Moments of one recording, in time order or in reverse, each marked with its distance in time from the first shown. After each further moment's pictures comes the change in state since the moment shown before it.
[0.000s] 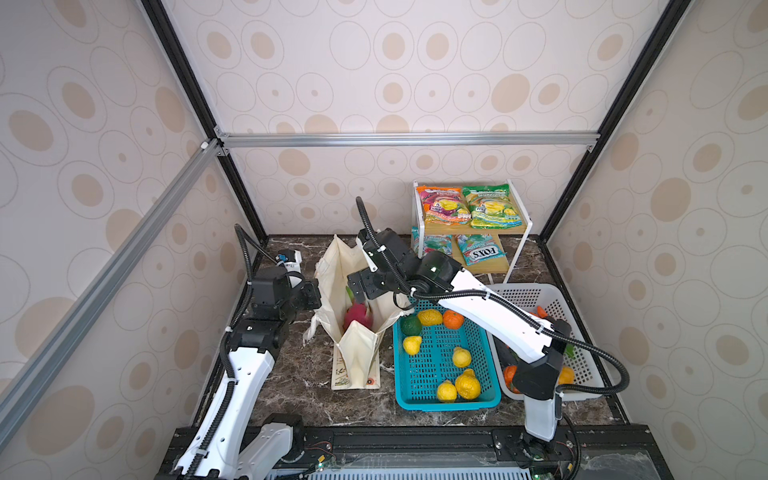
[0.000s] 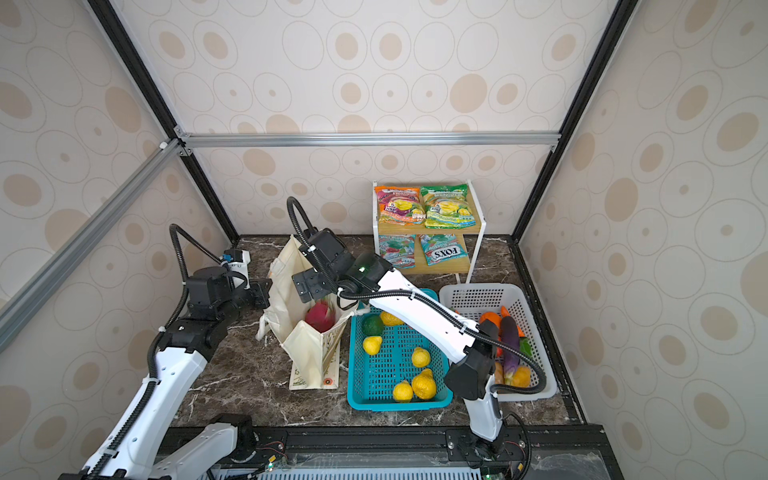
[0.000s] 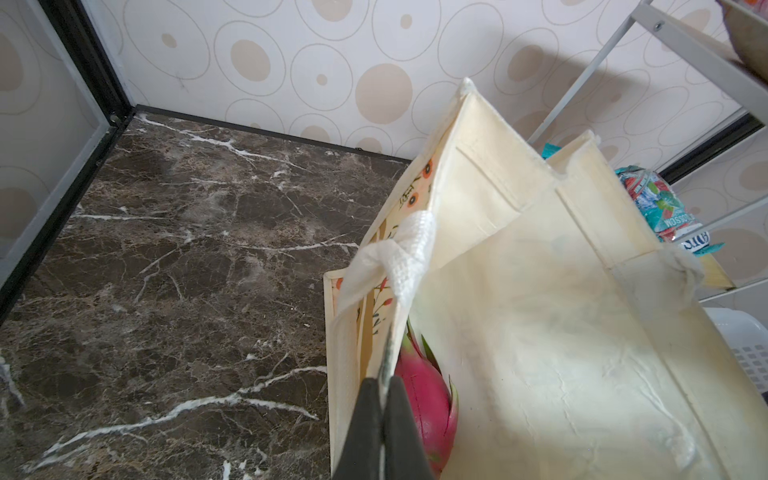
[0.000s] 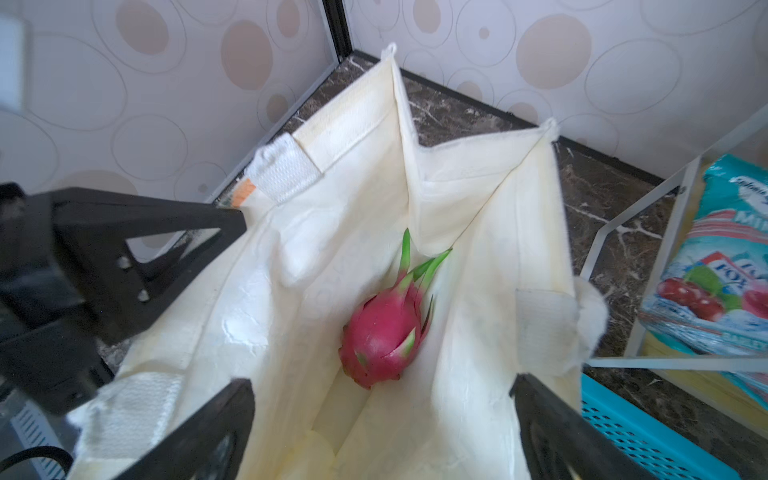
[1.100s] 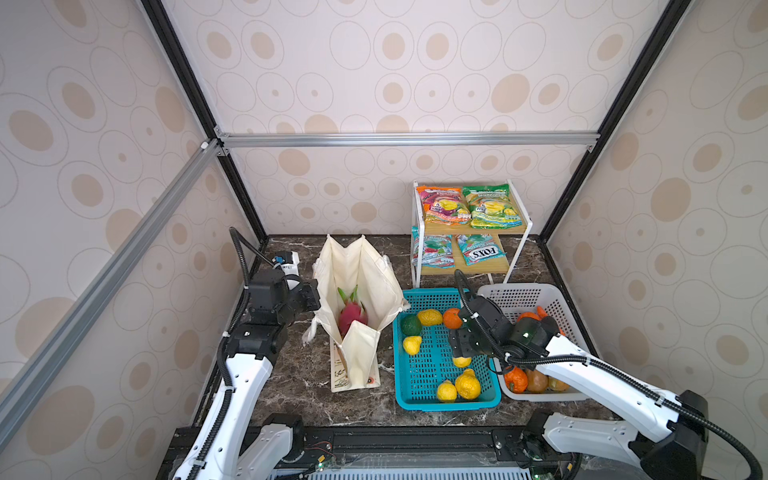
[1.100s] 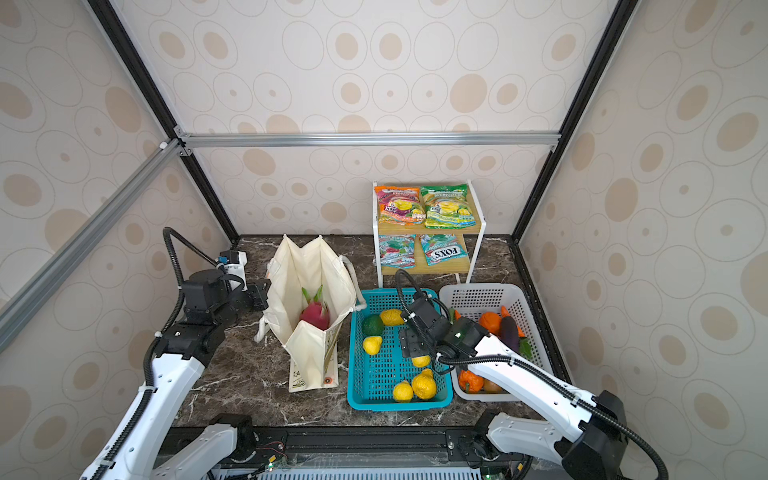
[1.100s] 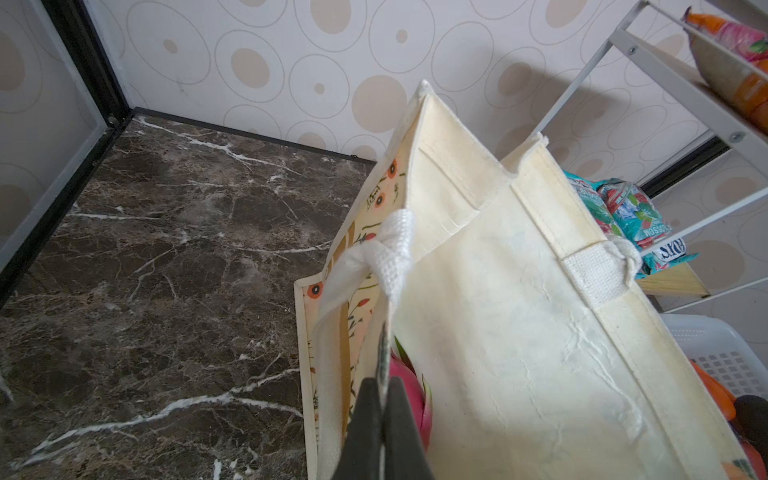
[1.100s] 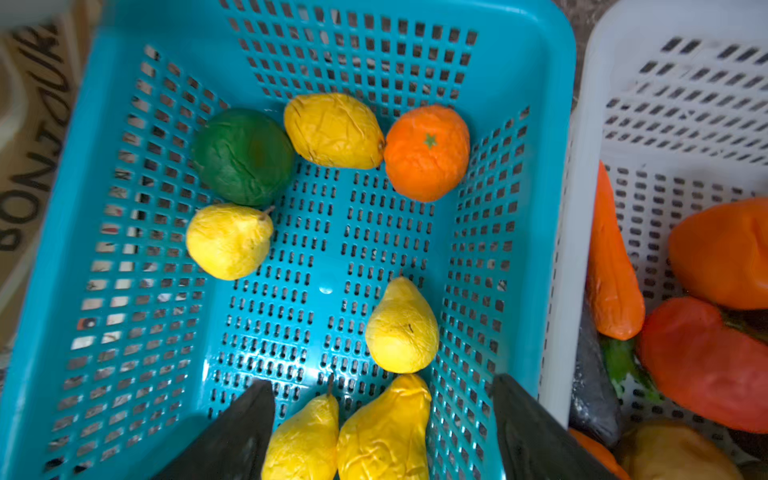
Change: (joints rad) left arm 0.000 -0.042 -0.021 0.008 0.008 -0.031; right arm -0.194 -0.749 -1.221 0.047 0.068 0.224
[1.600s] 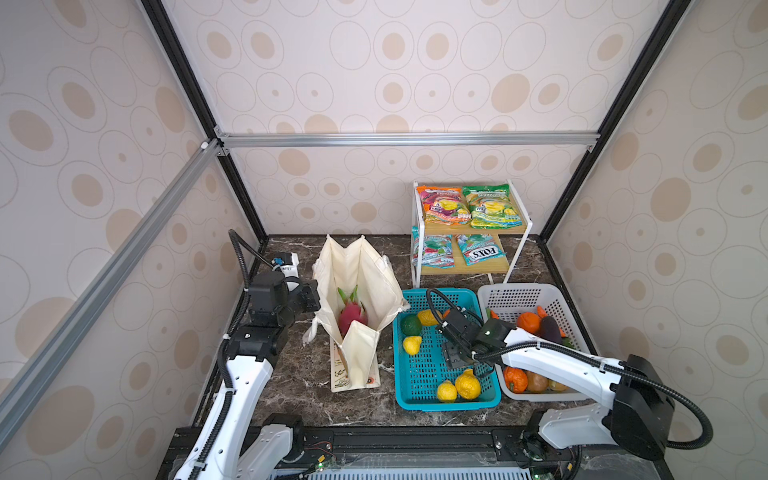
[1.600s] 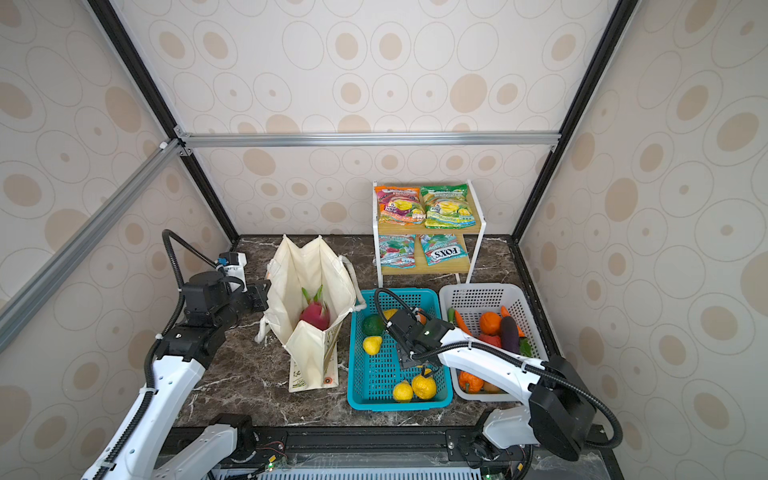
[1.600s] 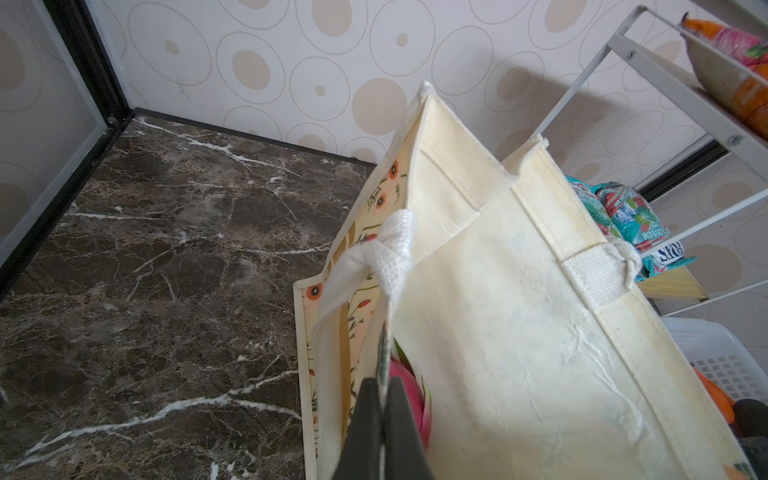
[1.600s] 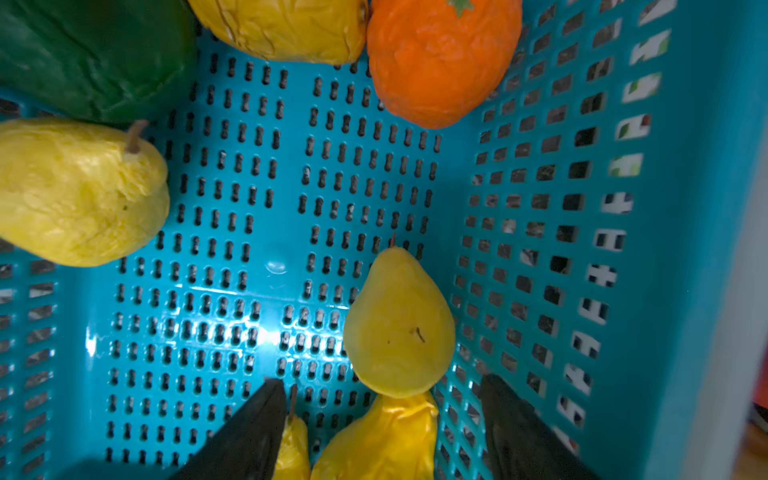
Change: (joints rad) left arm 0.000 -0.009 -0.019 0.022 0.000 -0.006; right arm 0.042 0.225 -0.046 0.043 0.019 0.054
